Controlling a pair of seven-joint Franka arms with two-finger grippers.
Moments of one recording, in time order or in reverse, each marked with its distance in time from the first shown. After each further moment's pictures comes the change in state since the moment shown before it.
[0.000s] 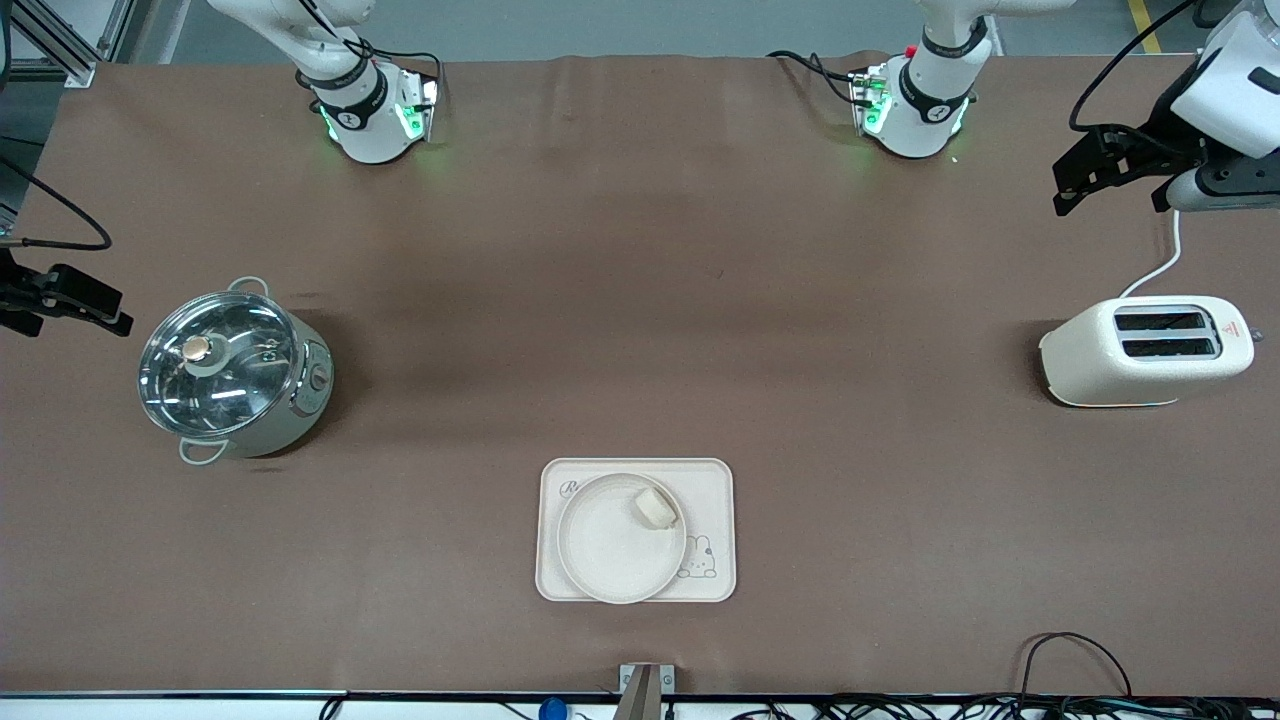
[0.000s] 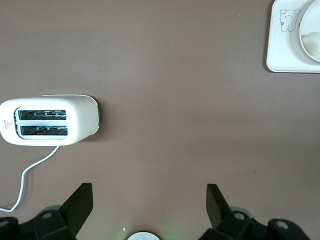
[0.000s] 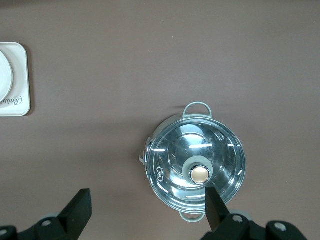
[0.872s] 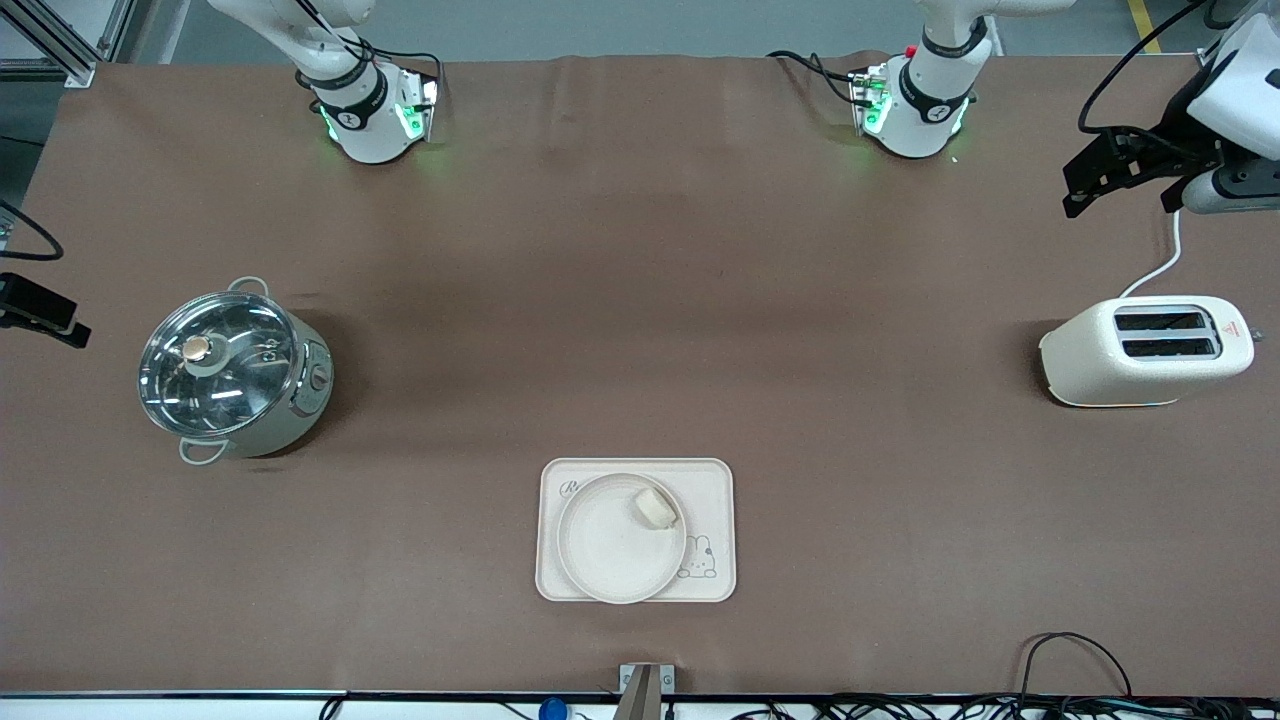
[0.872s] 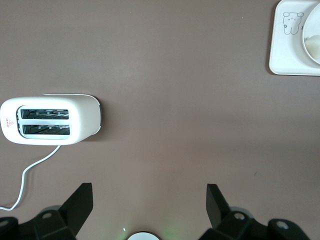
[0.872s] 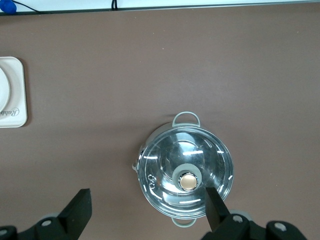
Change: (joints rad) left arm 0.000 0.000 0.011 0.000 0.000 0.001 0.000; right arm -0.015 0.082 -0.020 0.151 0.000 -0.059 -0.017
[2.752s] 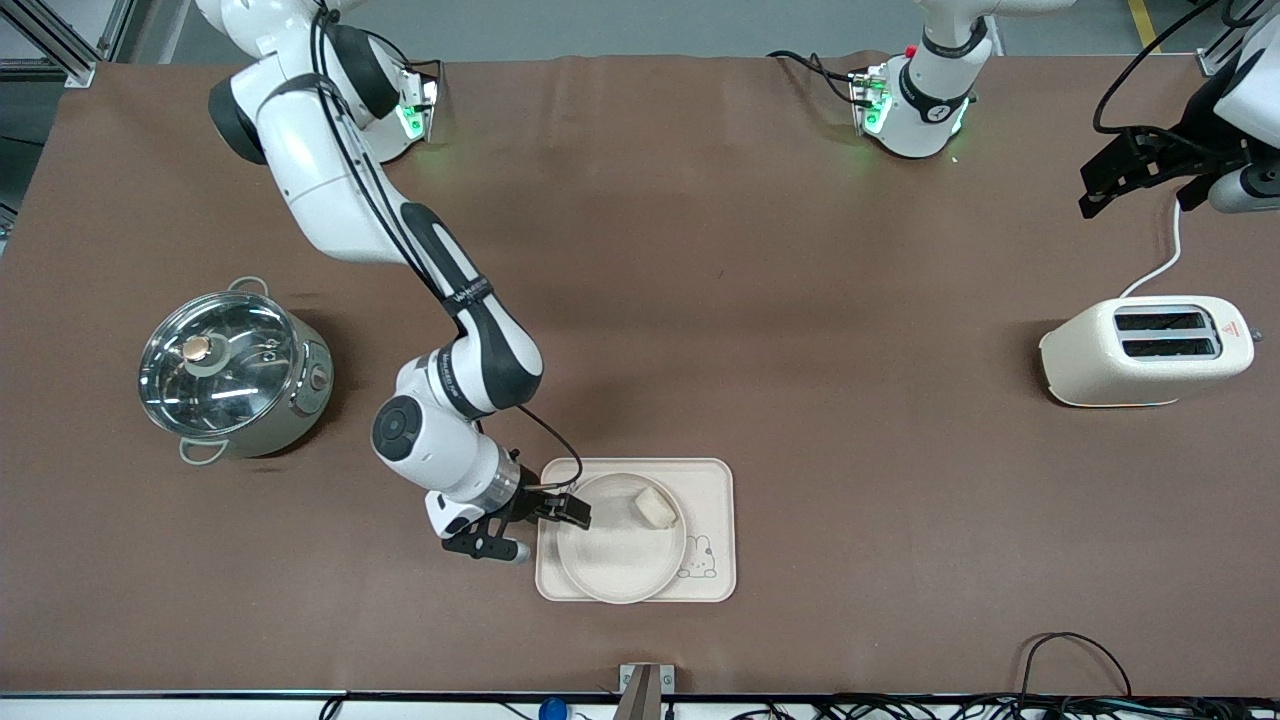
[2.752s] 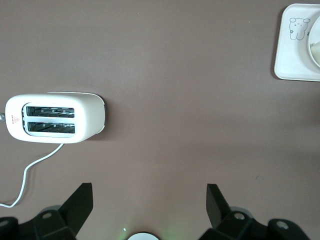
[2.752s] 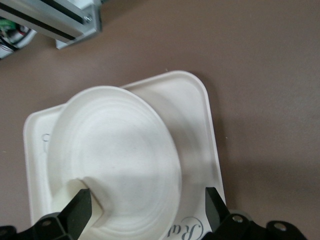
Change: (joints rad) left arm 0.009 -0.006 0.023 -0.004 0.000 0.003 0.000; right arm 0.503 0.801 0.048 0.204 0.324 0.887 0.442
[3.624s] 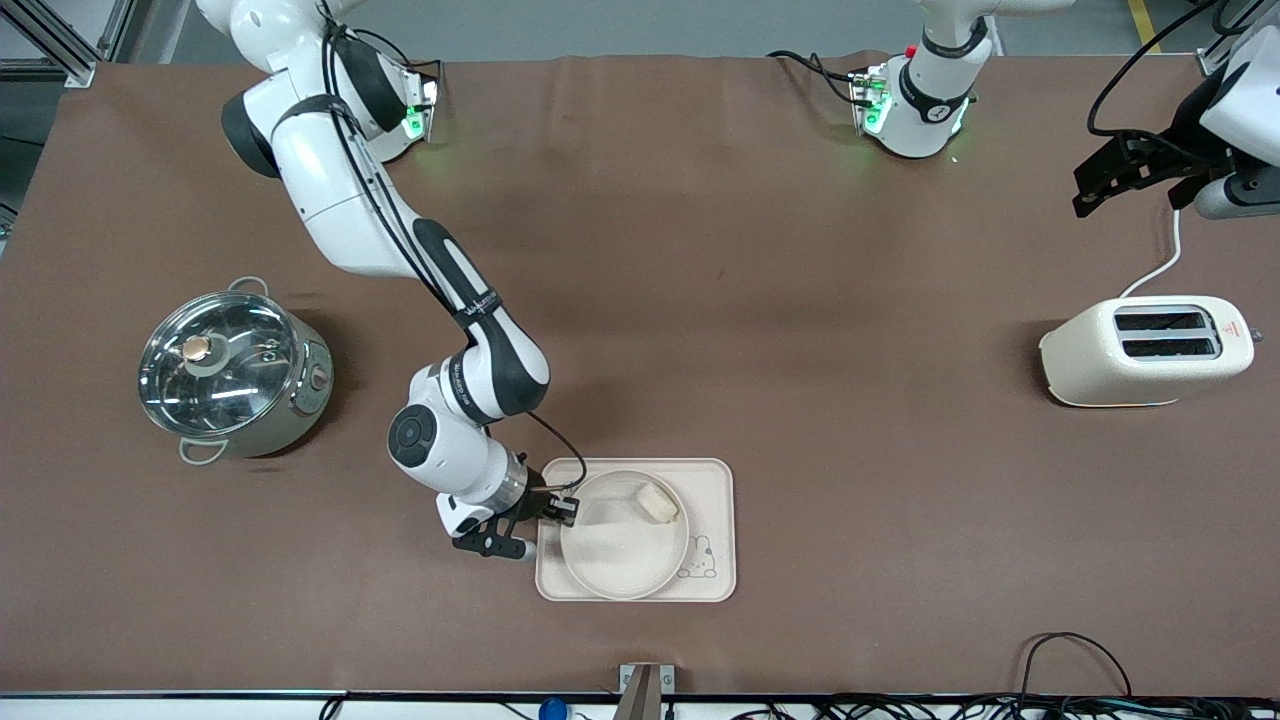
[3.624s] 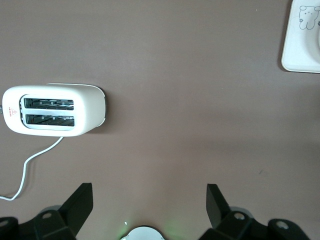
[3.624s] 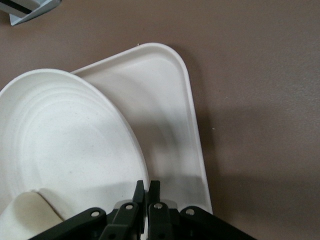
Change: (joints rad) left arm 0.005 -0.007 0.000 -0.042 0.000 0.000 0.000; right arm 0.006 0.091 0.003 0.017 0.000 0.035 0.000
